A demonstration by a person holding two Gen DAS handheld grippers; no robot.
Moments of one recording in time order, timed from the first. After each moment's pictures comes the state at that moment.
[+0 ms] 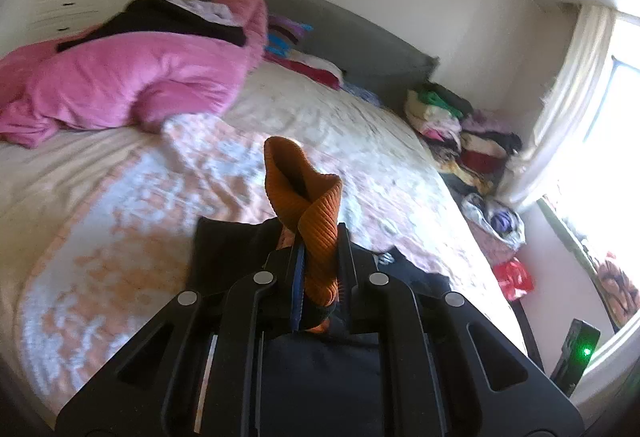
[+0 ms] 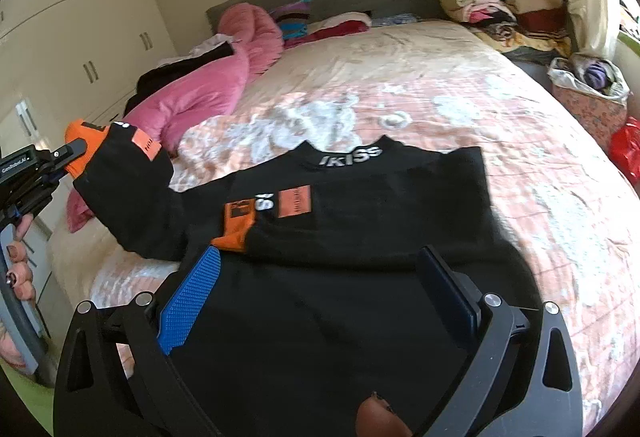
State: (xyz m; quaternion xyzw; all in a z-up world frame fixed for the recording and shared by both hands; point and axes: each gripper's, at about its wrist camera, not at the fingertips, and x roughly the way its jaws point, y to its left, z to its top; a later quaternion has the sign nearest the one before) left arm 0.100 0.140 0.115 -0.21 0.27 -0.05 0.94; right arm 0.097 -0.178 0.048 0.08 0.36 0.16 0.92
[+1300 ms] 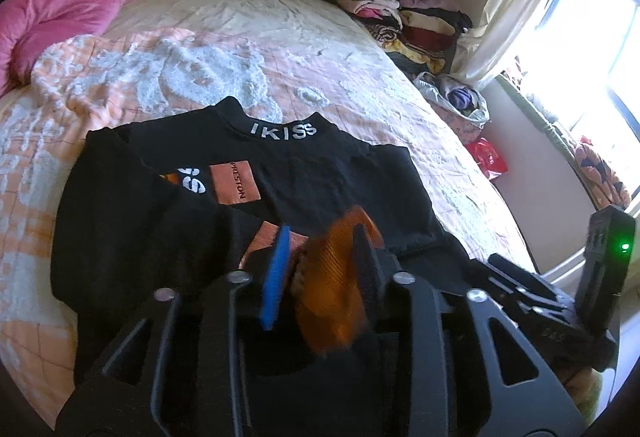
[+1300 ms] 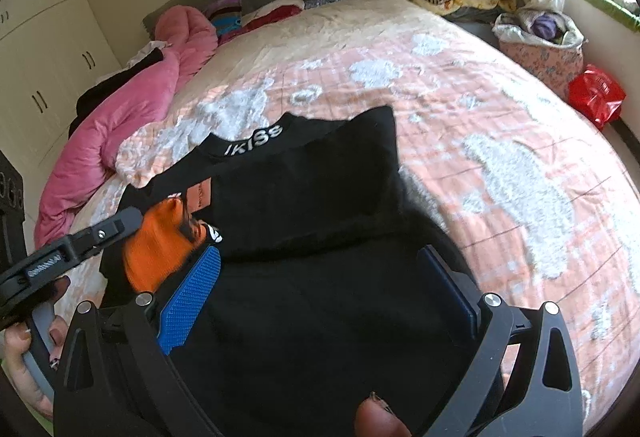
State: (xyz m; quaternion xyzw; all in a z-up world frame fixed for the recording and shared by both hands) left arm 0.153 0.011 0.020 -0.12 0.40 -0.19 0.89; right arm 0.120 -0.241 0.003 0.12 0.41 0.08 0.90
